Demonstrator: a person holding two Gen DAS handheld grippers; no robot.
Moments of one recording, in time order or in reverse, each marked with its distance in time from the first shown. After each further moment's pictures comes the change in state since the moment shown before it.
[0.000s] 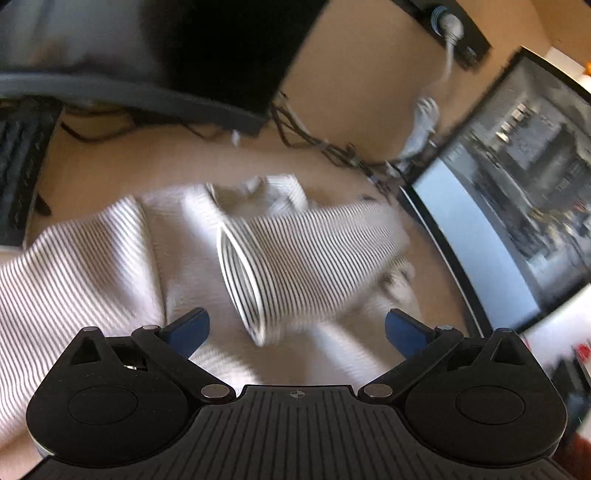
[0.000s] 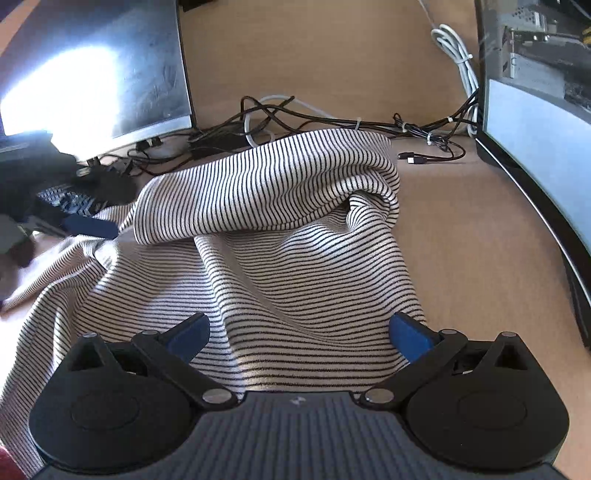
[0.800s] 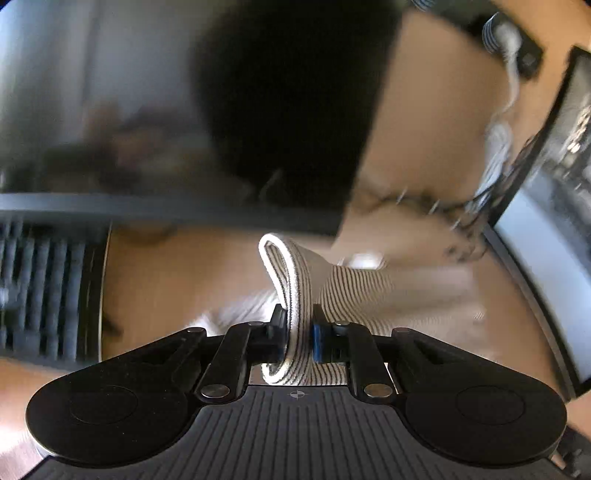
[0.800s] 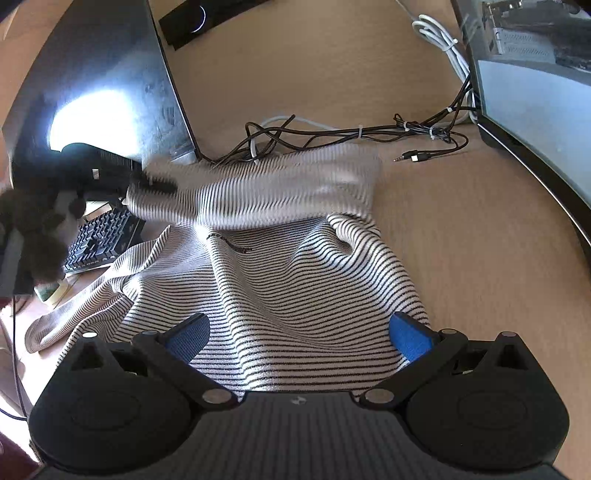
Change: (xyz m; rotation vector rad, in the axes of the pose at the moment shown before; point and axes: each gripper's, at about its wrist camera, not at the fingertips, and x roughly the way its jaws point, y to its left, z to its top) left arm 0.014 0.018 0.043 0.090 -0.025 0.293; right arm -0.011 -0.019 -0.001 0.129 -0.044 0.118
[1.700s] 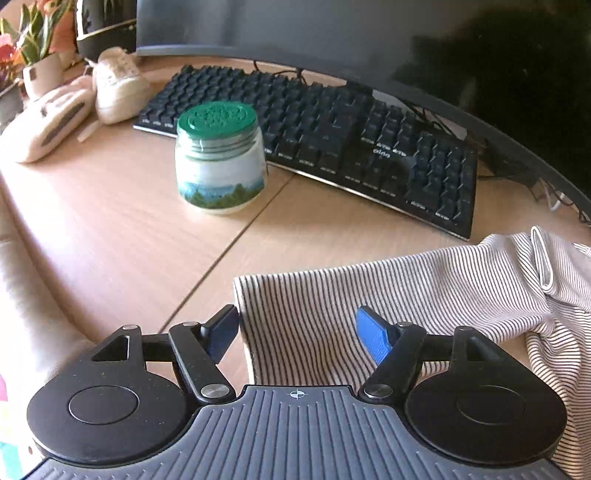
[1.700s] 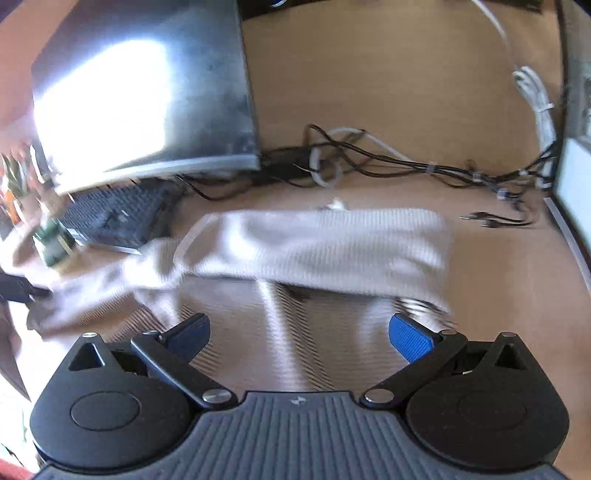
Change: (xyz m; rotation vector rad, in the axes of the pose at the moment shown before) left arm -0.146 0.173 -0.119 -0.409 0.014 0.451; right arm 0.035 0.069 0.064 -0.193 0.061 0.053
